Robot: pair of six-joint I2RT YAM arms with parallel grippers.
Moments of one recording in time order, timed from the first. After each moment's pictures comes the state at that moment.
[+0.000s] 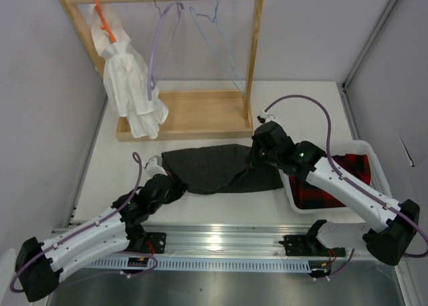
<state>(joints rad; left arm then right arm) -0.85 0.65 0.30 -0.30 -0.36 -1.10 0.80 1.21 1.19 -0.75 0.17 0.69</state>
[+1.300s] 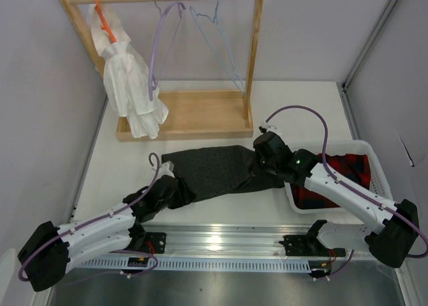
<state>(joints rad) -0.80 0.82 0.24 -0.22 -0.17 -0.99 0.82 1.18 1.02 -0.71 0.20 0.76</state>
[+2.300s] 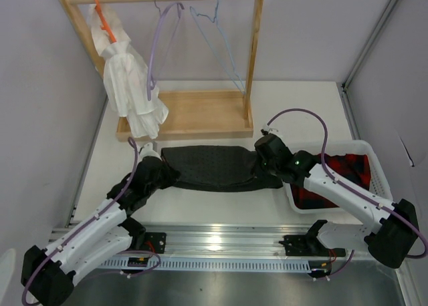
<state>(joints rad) -0.59 0.73 0.45 -0.36 -0.20 -0.85 0.79 1.19 0.98 -0.70 0.19 0.75</state>
